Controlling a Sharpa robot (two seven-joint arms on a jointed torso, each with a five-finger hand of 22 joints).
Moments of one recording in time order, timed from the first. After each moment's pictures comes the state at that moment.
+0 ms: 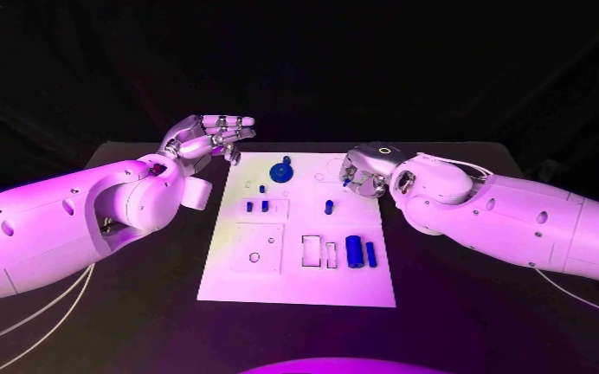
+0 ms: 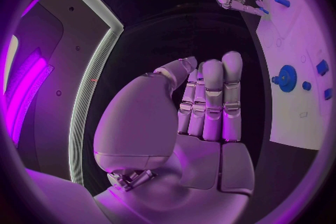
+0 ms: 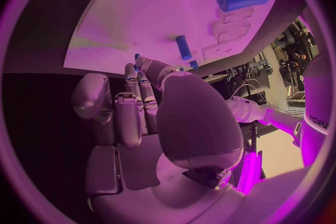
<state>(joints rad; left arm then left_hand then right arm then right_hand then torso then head) 1.15 -0.98 0.03 1.58 -0.06 -0.24 0.37 1.38 -0.16 0.48 -0.01 0.25 1.06 0.17 0.10 0.08 1.16 0.10 0.20 0.15 1.26 0.01 1.03 0.49 0.16 1.18 0.09 0.95 0.71 1.22 -0.69 -0.12 1.42 -1.70 -0.30 -0.18 1.40 -0.10 0.51 -0.03 0.21 1.18 0.13 0.10 0.13 1.22 0.08 0.08 0.09 1.47 -0.01 1.42 1.31 0.12 1.38 0.08 1.09 1.11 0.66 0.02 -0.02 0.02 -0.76</state>
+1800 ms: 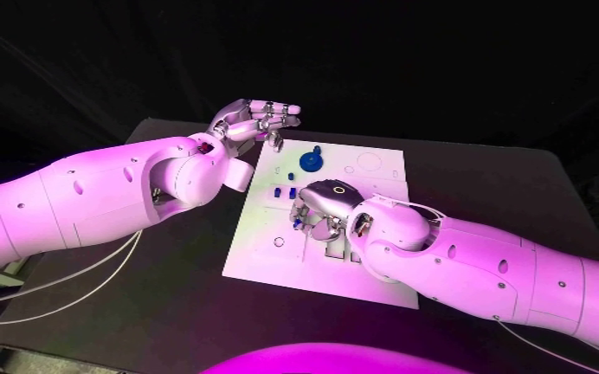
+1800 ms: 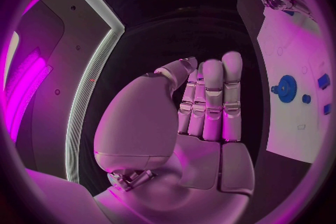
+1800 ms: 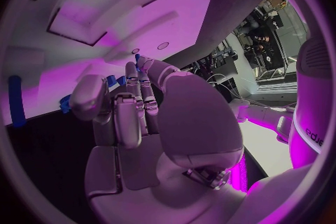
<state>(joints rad) 1.15 -0.95 0.03 1.57 -0.06 -0.23 0.36 1.38 -0.15 0.48 -0.01 0.25 1.06 0.17 0.10 0.08 1.16 0.10 0.20 0.15 1.26 0.01 1.03 0.48 0.16 1.18 0.09 0.95 0.71 1.09 -0.45 -0.13 1.47 -1.67 -0.30 -0.16 1.39 -0.11 0.50 -0.03 0.20 1.18 0.13 0.09 0.13 1.24 0.07 0.07 0.09 1.47 -0.01 1.42 1.31 0.11 1.38 0.08 1.11 1.12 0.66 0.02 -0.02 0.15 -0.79</state>
